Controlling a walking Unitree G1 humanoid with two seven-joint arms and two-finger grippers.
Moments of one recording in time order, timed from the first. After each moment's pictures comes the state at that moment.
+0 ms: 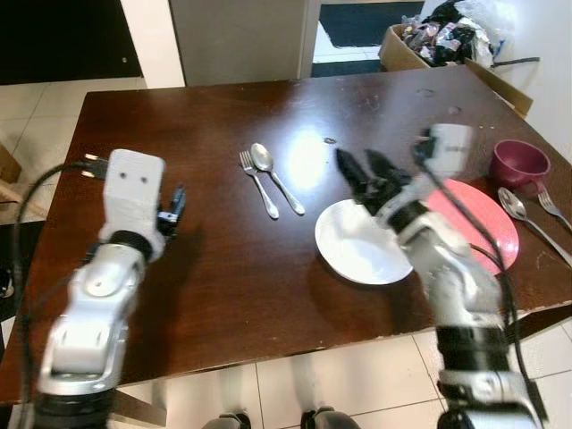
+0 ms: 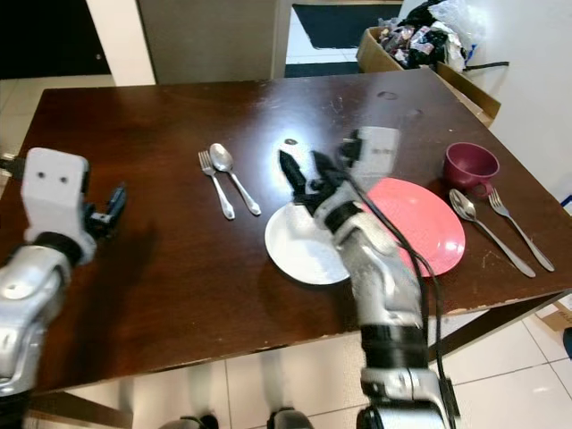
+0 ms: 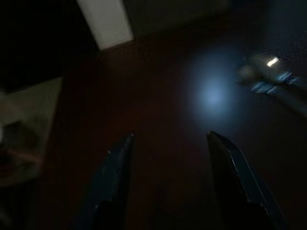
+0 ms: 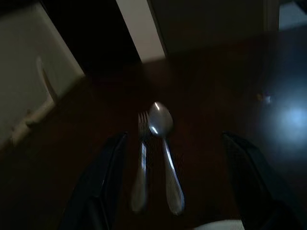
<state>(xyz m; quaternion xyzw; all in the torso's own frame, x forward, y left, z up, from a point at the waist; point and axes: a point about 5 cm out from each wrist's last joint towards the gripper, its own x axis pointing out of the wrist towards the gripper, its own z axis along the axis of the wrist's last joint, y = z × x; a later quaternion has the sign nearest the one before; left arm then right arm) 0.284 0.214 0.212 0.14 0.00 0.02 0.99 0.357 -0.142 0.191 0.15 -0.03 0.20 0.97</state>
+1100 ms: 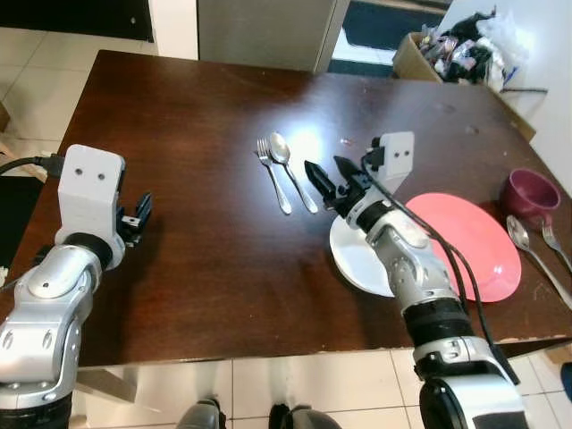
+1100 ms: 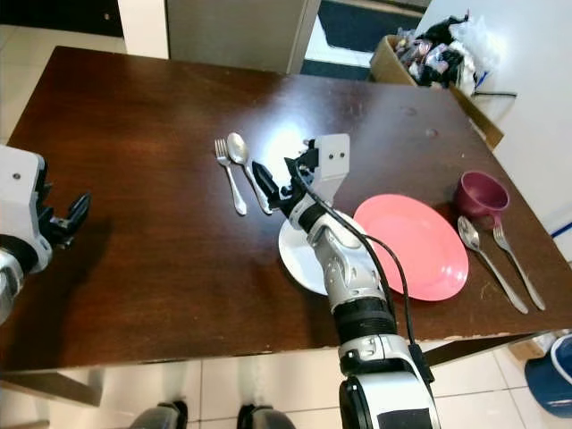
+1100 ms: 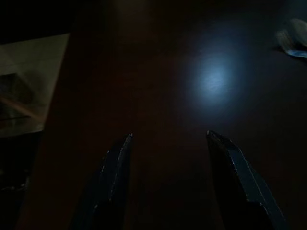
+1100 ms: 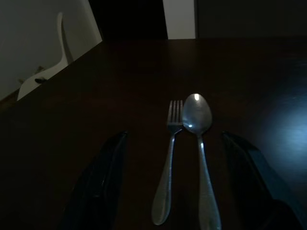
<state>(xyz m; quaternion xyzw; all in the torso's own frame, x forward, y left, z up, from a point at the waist) 0.272 0.226 0.215 0.13 0.03 0.04 0.99 0.372 -0.113 0.183 0.11 -0.06 0.26 0.96</state>
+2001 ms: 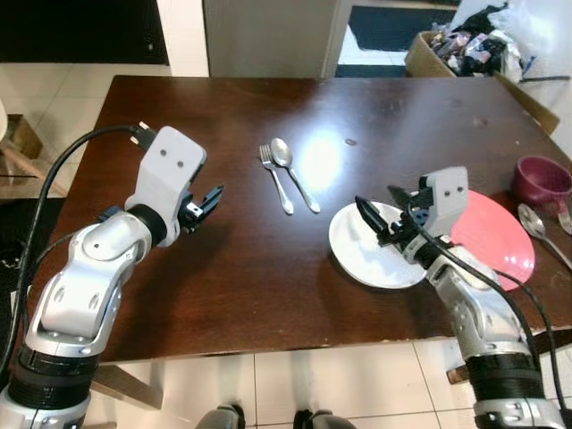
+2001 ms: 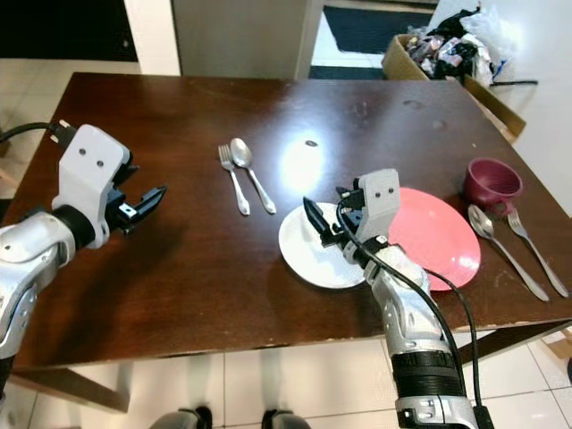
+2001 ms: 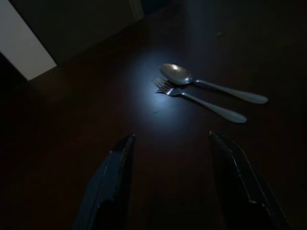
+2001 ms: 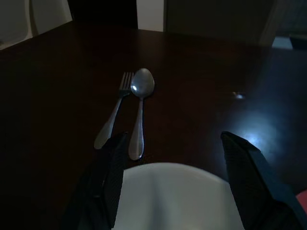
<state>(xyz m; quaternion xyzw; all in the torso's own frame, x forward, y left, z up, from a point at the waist) 0.303 0.165 0.227 0.19 0.00 -0.19 0.96 0.329 -0.185 0.169 -0.02 -0.05 0.19 0.98</state>
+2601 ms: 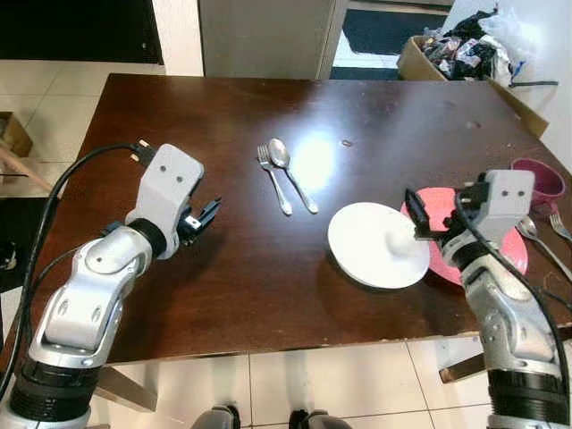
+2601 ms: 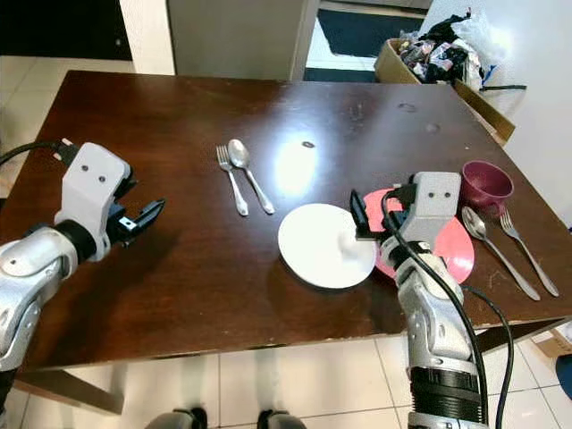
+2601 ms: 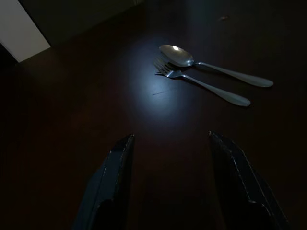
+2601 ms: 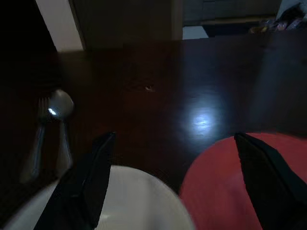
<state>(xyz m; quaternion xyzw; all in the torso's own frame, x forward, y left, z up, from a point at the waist) 0.303 0.167 0.208 0.19 0.02 -0.18 0.96 0.310 -0.226 0.174 0.09 -0.05 0.03 0.99</state>
